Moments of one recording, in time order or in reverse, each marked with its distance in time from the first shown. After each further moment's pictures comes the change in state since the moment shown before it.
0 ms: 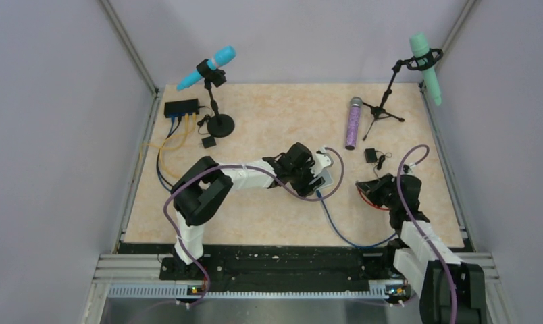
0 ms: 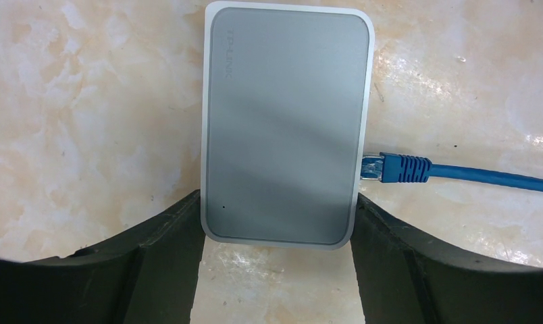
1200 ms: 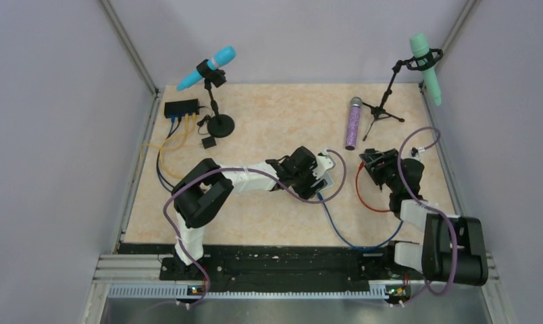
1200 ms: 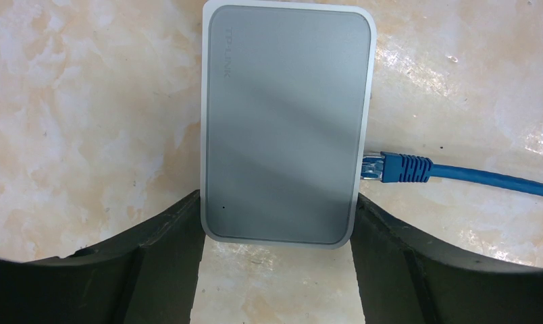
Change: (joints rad) left arm -0.040 -0.005 0.013 -0.046 -0.072 -0.060; right arm -0.038 0.423 0.130 0.473 0.052 0.172
